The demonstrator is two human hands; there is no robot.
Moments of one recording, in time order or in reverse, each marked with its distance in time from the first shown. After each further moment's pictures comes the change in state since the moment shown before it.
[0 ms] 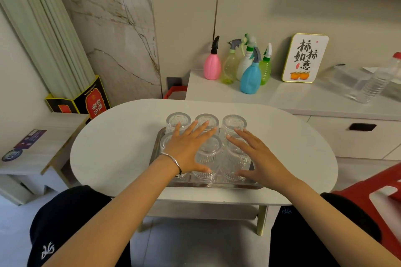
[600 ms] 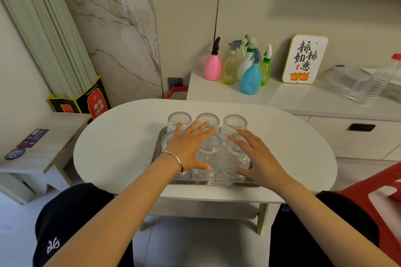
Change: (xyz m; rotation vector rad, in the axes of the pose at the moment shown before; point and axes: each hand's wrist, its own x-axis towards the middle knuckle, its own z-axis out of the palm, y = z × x) left_hand 0.000 -0.001 0.000 -0.001 0.006 -0.001; right_hand -0.001 -0.009 0.004 -0.004 0.036 0.064
